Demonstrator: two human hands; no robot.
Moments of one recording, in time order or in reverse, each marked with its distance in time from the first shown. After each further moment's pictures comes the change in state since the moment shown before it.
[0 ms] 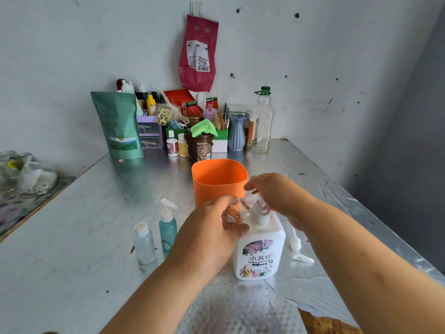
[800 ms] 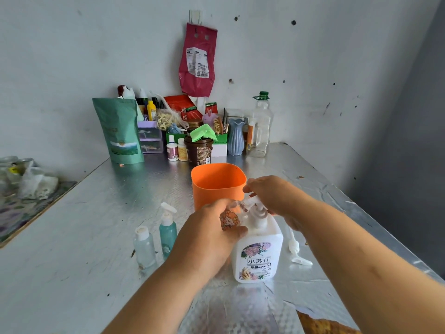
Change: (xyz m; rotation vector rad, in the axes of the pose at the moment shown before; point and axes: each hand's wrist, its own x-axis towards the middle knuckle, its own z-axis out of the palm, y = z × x) left_hand 0.001 0.001 0.001 -0.039 -0.004 -0.041; right_hand -0.001 0.002 -0.003 0.161 0.008 0.056
